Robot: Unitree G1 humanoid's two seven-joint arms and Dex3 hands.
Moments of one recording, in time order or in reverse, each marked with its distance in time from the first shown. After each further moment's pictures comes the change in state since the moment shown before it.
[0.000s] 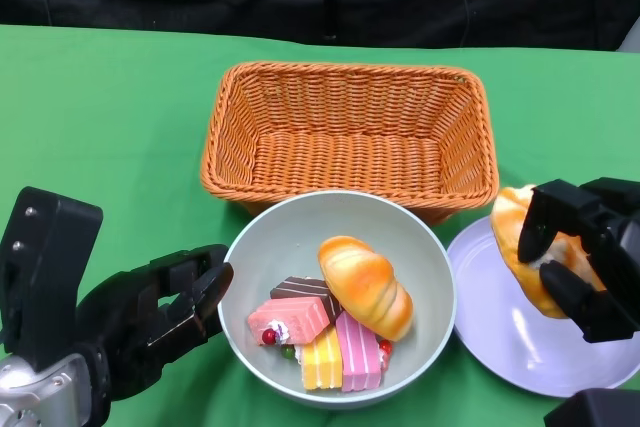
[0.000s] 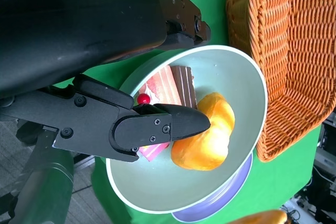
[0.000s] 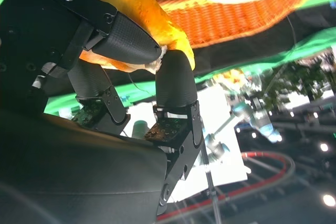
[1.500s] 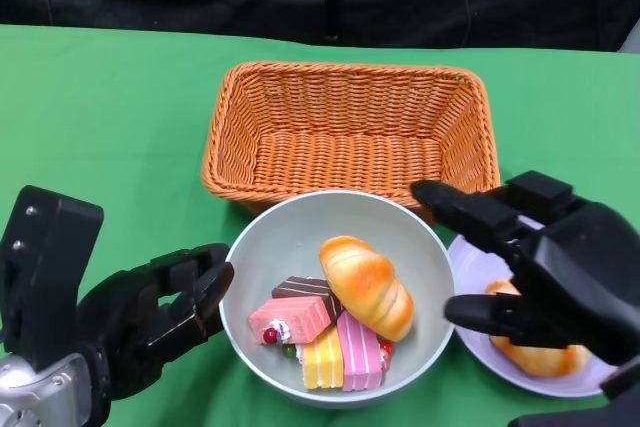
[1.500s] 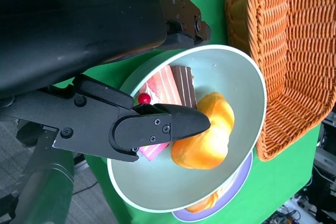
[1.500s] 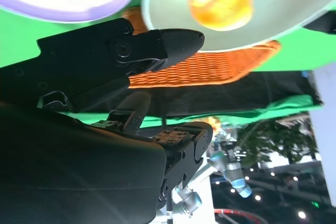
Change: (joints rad) left arm 0.000 0.003 -0.004 -0.011 0.000 0.003 0.001; right arm 0.036 -0.004 0.179 -0.379 0.043 0.279 0.366
